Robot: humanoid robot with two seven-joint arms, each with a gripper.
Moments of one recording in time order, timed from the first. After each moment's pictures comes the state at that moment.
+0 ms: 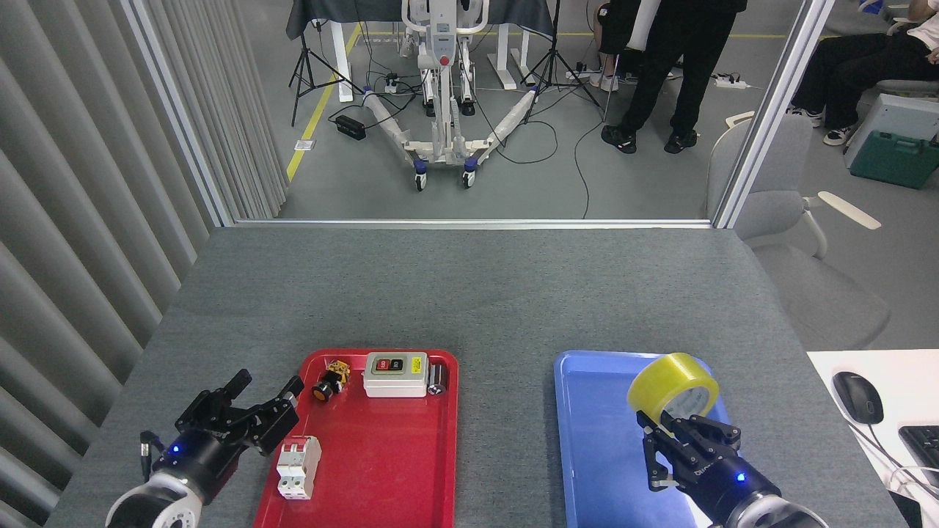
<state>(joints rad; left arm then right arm) -0.09 0.28 0.02 -1.45 -1.00 -0.34 -0.10 0.02 -0.28 0.05 -1.64 1.28 -0.31 0.40</state>
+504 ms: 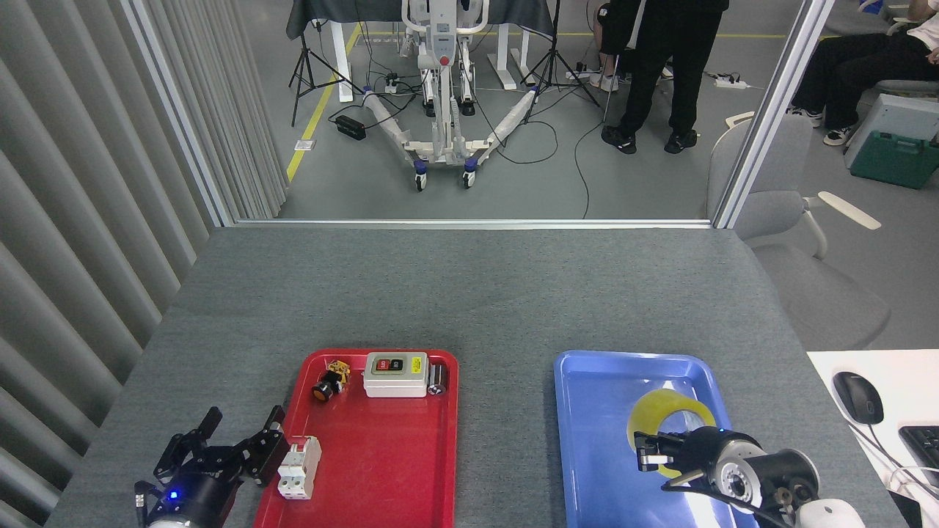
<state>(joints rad) 0.03 0.24 0.03 -1.51 -1.11 -0.13 -0.07 -0.15 -0.27 0.12 -1.66 1.03 0.01 1.10</state>
